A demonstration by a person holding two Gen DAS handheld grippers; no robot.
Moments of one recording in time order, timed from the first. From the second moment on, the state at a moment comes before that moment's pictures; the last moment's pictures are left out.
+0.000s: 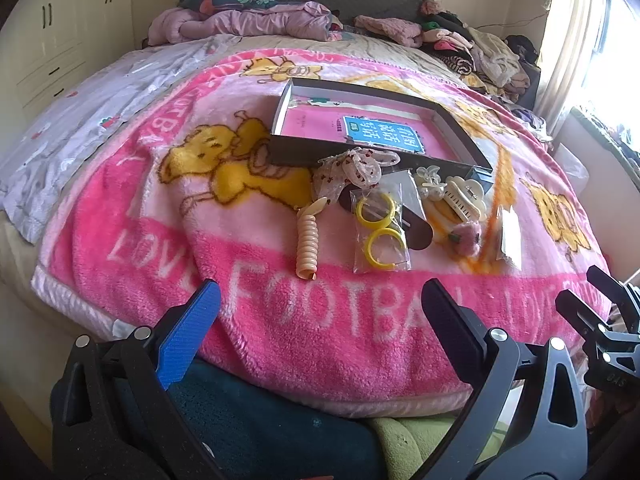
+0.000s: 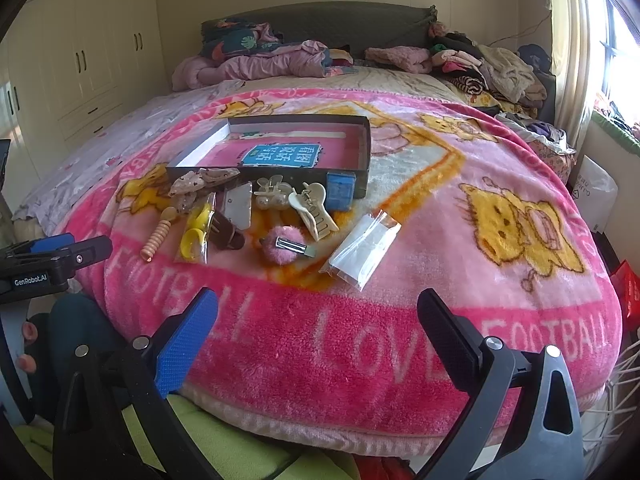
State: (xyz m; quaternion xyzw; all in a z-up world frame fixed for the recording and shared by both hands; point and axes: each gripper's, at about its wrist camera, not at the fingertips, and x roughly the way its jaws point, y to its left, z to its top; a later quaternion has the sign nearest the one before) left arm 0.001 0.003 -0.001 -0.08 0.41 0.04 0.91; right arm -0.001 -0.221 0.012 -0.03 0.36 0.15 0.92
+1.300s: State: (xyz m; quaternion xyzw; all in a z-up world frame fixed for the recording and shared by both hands) left arm 0.000 0.002 -0.001 -0.07 0.41 0.04 0.91; right arm -0.003 -0.221 0.011 -0.03 0.36 0.15 0.92
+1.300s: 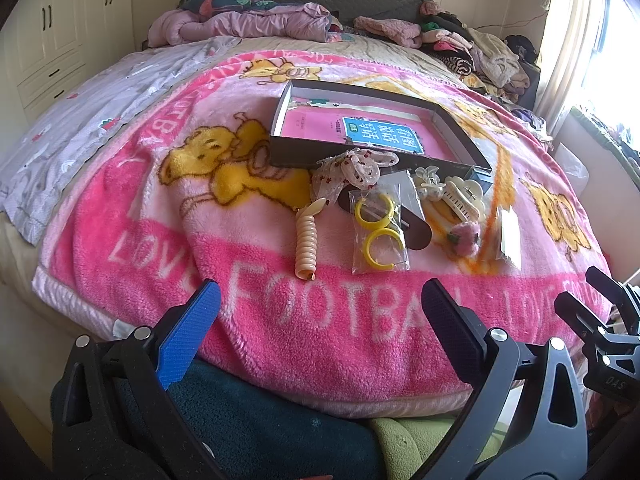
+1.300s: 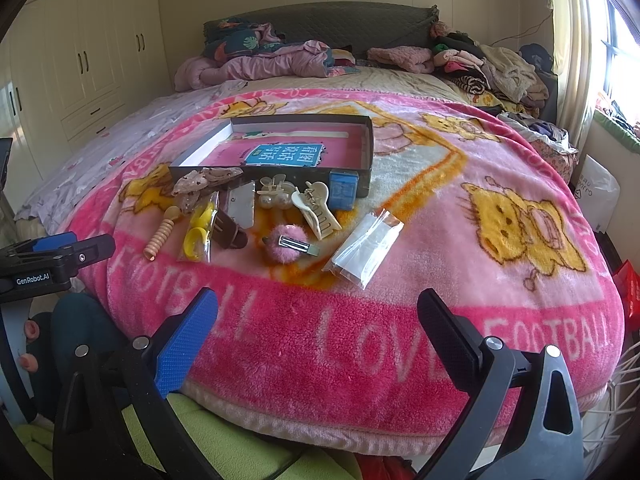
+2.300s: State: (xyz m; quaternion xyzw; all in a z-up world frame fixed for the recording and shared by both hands) left arm 0.046 0.011 -0.015 -0.08 0.44 0.04 0.89; right arm 0.052 -0.217 0.004 -0.02 0.38 0.18 0.91
